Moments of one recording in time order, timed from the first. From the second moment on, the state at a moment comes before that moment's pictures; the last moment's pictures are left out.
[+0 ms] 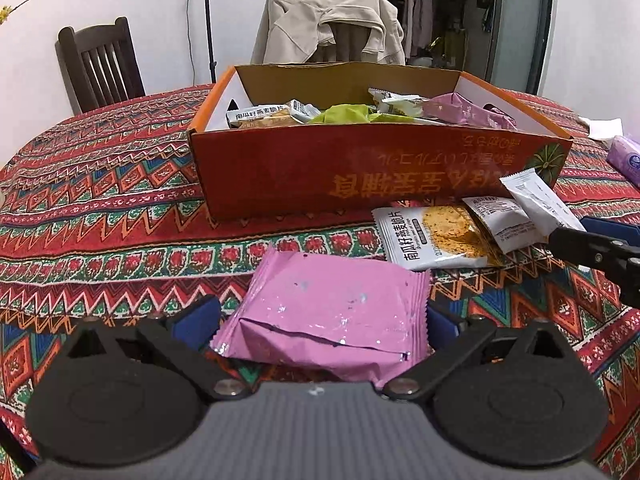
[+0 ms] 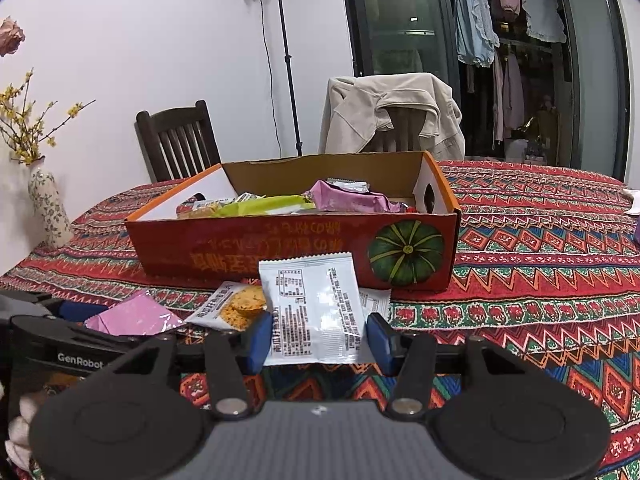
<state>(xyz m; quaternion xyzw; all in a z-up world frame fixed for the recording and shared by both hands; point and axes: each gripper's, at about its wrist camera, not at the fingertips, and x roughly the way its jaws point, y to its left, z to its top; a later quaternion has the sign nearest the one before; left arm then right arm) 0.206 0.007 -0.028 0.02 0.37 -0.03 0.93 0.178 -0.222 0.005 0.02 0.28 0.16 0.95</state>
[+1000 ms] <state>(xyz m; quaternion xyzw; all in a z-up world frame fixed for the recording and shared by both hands) 0.189 0.011 0.049 -0.02 0.25 -0.01 0.97 0.172 -0.215 0.049 0.00 0.21 0.15 0.97</state>
